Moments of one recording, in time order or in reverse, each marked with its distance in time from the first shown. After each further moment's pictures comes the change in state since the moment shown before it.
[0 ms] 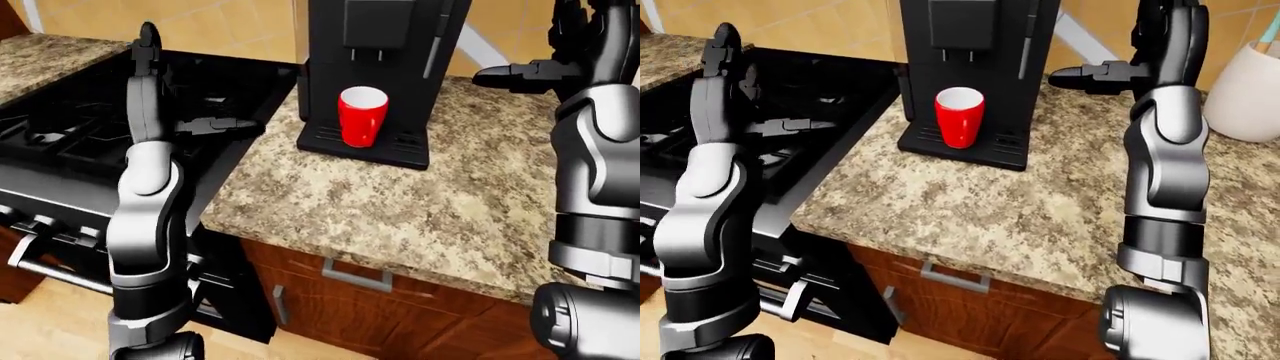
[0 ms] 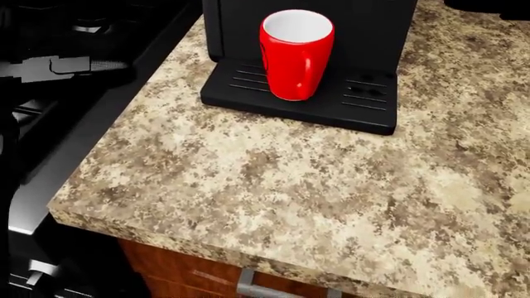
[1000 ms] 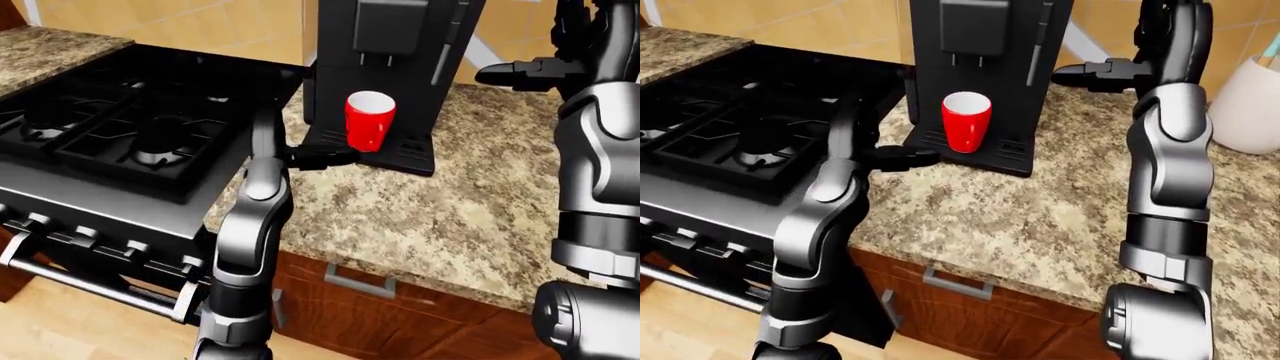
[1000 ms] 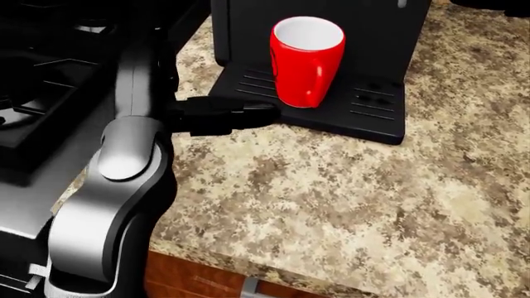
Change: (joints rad) left arm -0.029 -0.345 -0.206 0.054 0.054 0.164 0.119; right arm -0.009 -0.010 -0.002 0.010 0.007 0.011 -0.001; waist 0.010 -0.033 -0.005
